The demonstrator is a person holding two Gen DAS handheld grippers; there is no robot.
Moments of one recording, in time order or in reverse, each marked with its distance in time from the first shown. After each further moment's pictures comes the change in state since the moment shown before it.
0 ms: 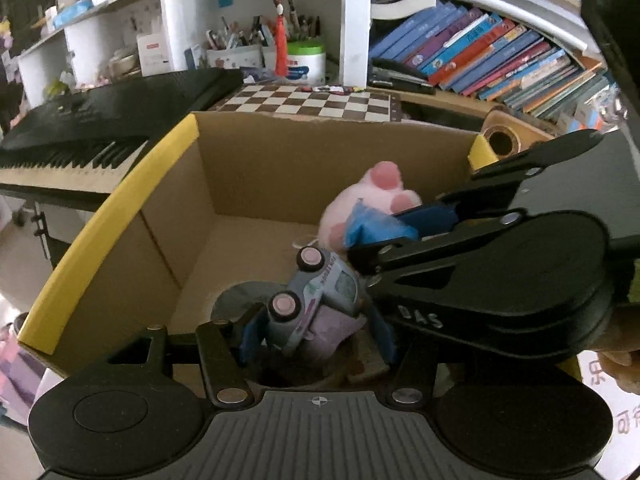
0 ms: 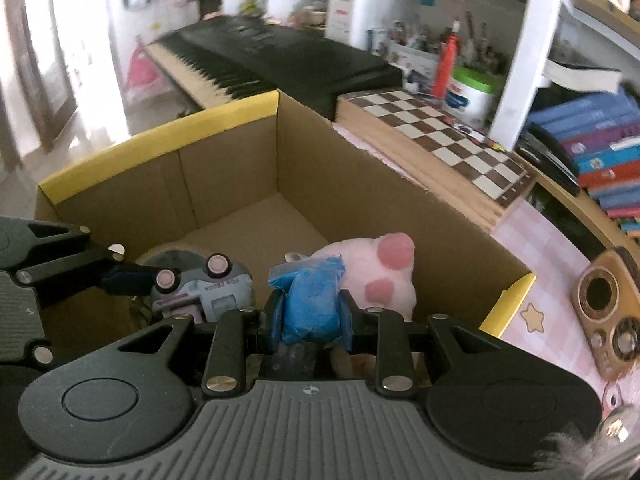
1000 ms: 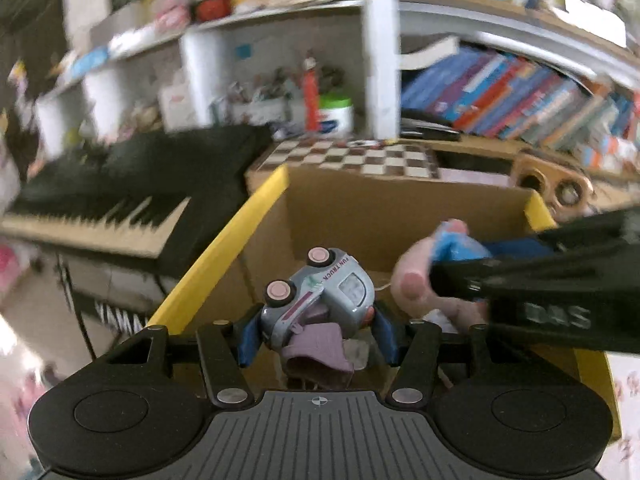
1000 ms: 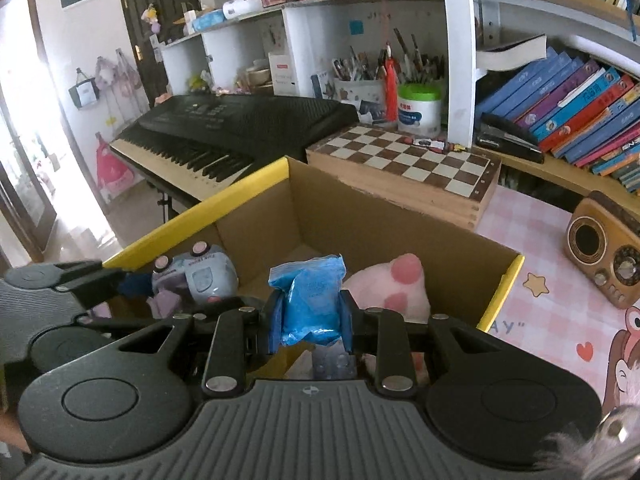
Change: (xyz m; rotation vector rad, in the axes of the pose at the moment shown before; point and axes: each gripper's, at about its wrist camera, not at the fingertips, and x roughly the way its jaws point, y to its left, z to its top) left arm -0.011 0.040 0.015 0.096 -0.148 0.058; right arm -0.036 0.007 0.006 0.314 -0.160 -0.033
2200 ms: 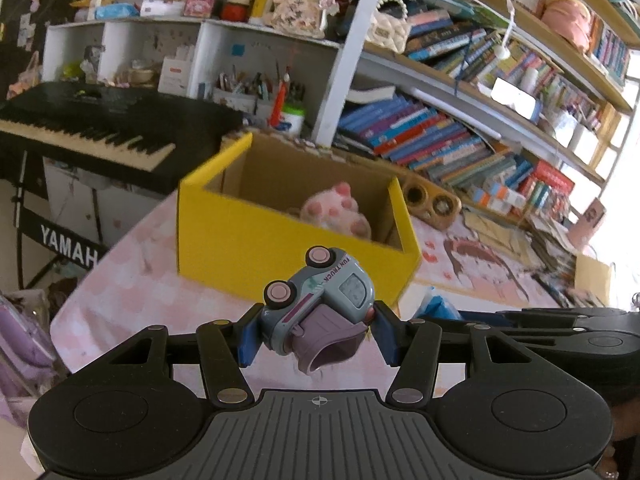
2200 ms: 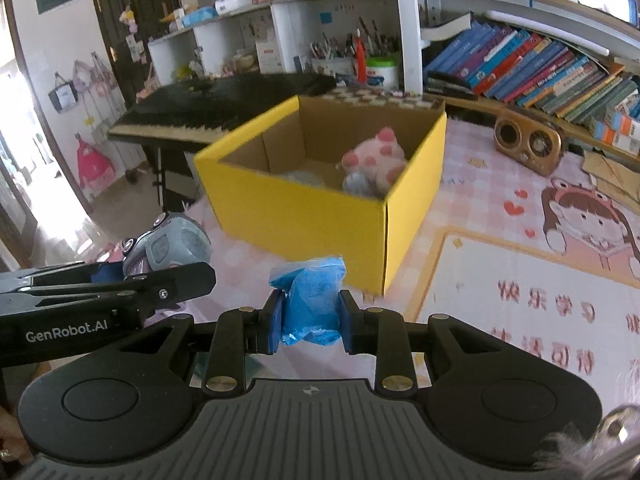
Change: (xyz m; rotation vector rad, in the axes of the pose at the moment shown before) left arm -0.163 0.034 -0.104 -0.275 -0.069 -0.276; right arm -0.151 0.091 -0.128 0.097 0.010 -0.105
